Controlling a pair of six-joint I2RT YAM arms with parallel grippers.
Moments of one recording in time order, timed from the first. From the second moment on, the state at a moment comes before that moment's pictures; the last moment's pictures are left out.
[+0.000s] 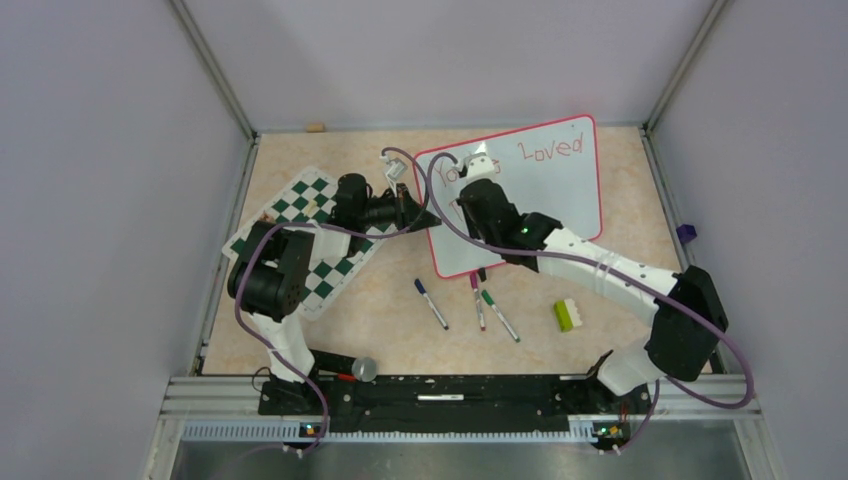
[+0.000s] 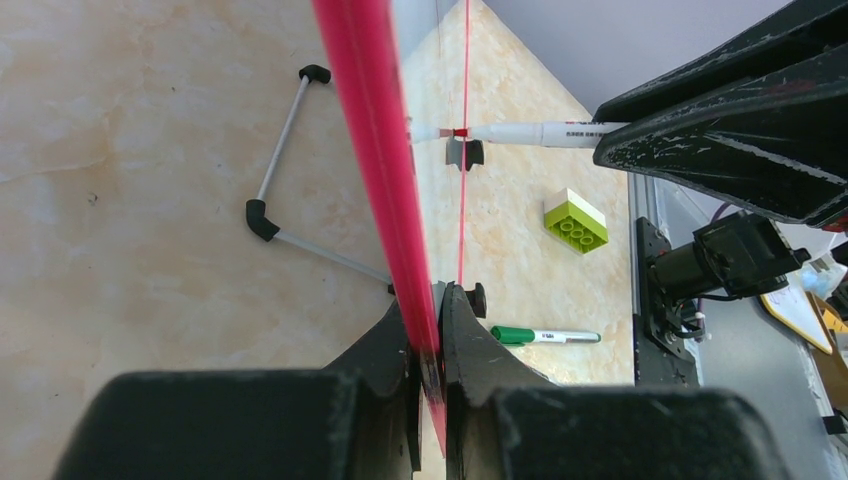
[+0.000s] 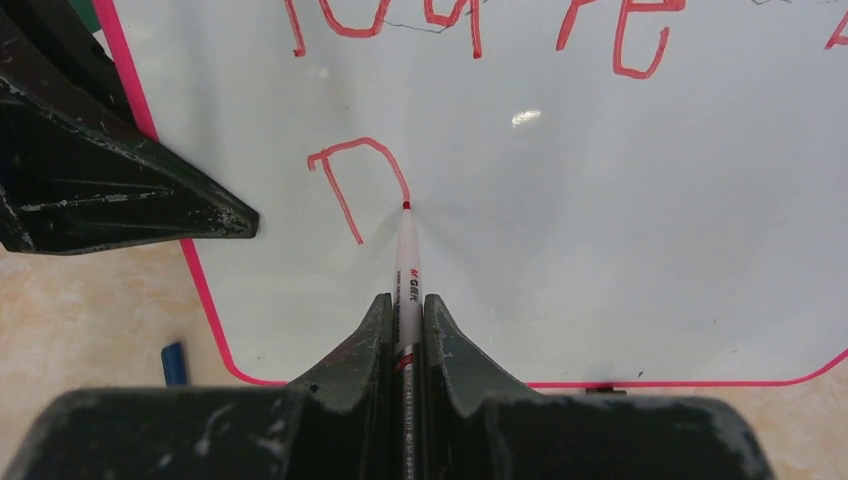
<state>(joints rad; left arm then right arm) -0.31 1.86 0.91 0.76 1.00 -0.47 0.83 1.48 1.19 -0.33 0.52 0.20</state>
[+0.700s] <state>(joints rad) -0.31 1.86 0.91 0.76 1.00 -0.47 0.79 1.39 1.15 -0.35 0.33 0.21</state>
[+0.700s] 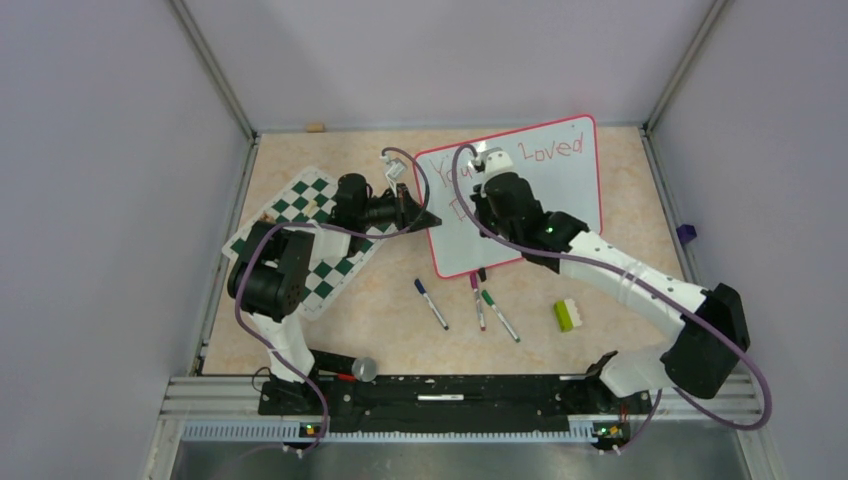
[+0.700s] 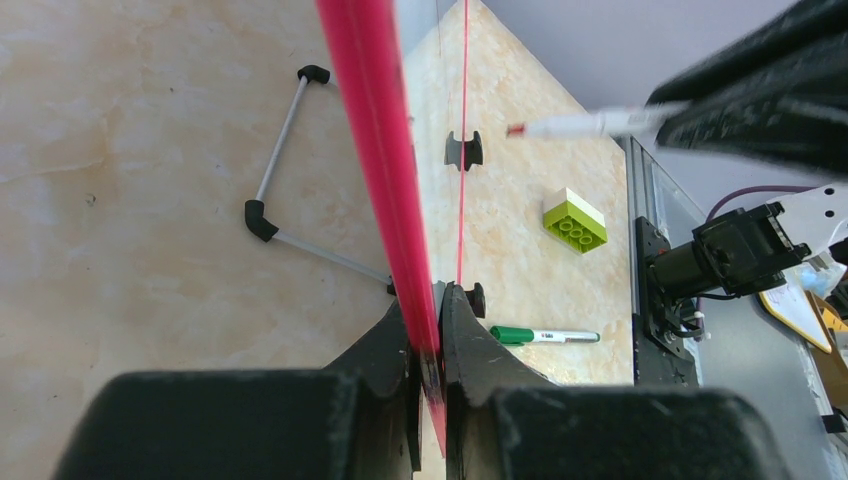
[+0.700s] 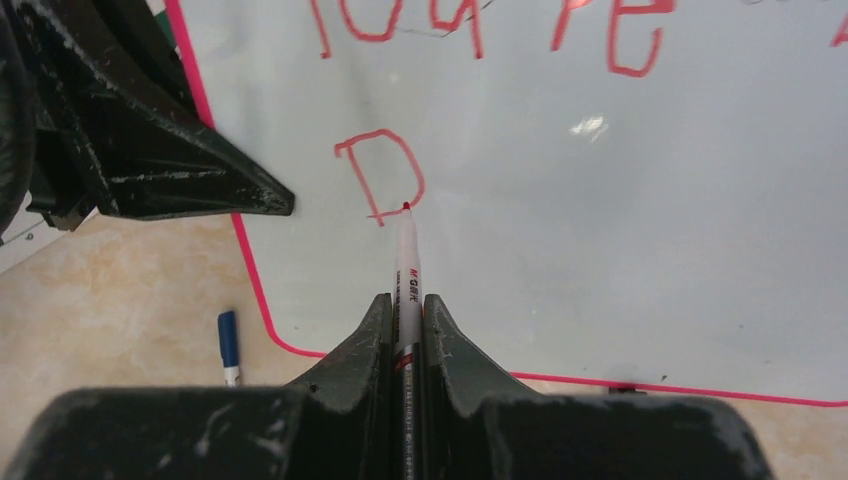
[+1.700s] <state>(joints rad) -0.31 1.86 0.91 0.76 1.00 -0.47 0.72 1.42 1.13 -0.32 0.31 0.21</state>
